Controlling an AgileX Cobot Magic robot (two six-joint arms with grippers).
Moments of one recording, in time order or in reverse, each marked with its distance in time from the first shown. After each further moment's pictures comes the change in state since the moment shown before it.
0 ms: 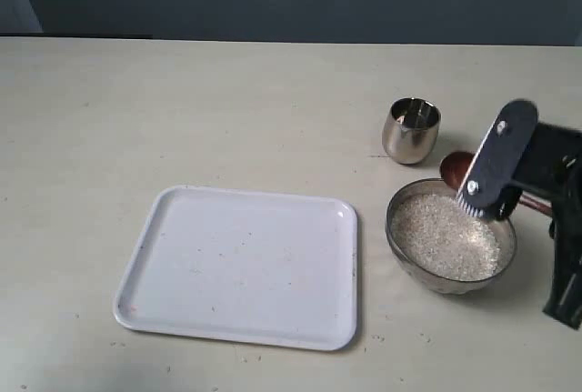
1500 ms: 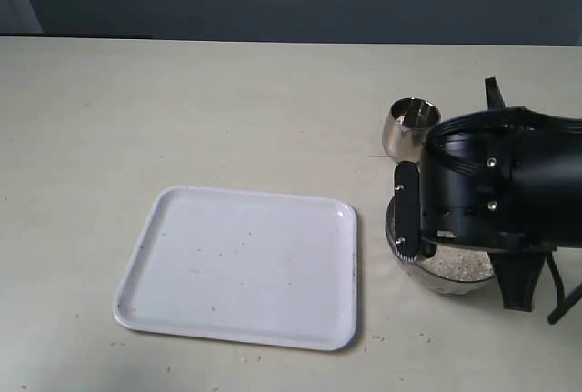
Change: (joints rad) left arm 0.000 0.000 0.000 0.000 0.000 0.000; right arm 0.089 0.405 -0.056 -0.243 -0.003 -0.053
